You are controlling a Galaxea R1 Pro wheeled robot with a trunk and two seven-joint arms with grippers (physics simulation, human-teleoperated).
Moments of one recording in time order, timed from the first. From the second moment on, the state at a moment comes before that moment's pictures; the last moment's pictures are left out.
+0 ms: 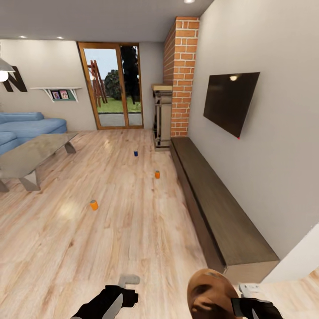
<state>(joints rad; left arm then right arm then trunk) -0.49 -0.07 -0.42 -0.41 0.42 0.39 0.17 -0.34 -0.13 -0.19 -0.58 0.15 0.35 0.19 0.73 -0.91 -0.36</state>
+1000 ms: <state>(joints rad) -0.49 -0.07 -0.42 -0.41 0.42 0.37 0.17 -0.34 -0.12 -0.19 -0.58 0.15 0.35 0.20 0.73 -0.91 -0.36</state>
